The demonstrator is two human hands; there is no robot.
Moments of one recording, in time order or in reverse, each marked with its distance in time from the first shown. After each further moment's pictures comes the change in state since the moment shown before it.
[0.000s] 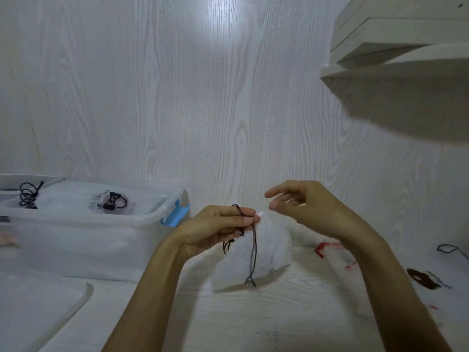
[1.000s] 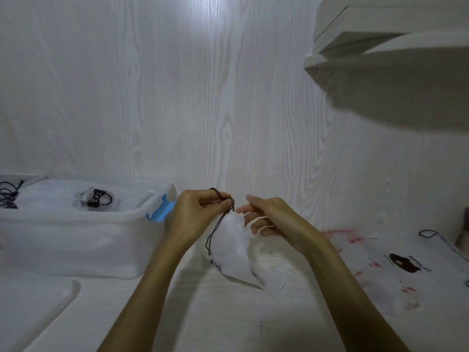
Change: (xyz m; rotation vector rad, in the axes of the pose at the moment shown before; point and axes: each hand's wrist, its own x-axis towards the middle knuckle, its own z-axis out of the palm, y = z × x) left_hand 0.016 -0.019 0.000 0.471 0.475 0.417; right_hand 0.019 0.034 0.041 0.503 -0.119 0.254
